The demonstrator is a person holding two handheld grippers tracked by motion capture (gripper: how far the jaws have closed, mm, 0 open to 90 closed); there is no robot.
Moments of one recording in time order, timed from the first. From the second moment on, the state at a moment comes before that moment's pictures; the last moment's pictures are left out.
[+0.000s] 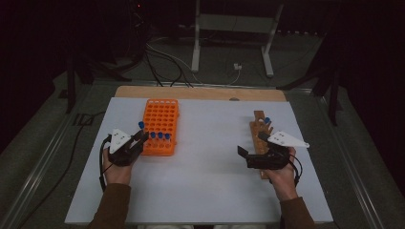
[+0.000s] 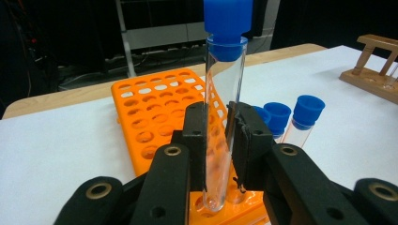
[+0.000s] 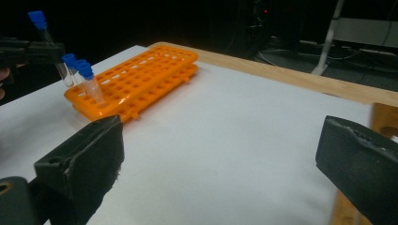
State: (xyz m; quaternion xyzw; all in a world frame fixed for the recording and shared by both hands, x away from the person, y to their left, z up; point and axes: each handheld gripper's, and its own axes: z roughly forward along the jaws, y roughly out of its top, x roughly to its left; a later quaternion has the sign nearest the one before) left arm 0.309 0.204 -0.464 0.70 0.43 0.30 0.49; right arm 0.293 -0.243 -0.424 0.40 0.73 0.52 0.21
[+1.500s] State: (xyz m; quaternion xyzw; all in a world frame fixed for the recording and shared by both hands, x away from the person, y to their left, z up) left arm 0.319 0.199 -0.501 0.74 0.44 0.28 0.42; right arm 0.282 -0.268 -0.430 0.41 0.72 0.52 0.22
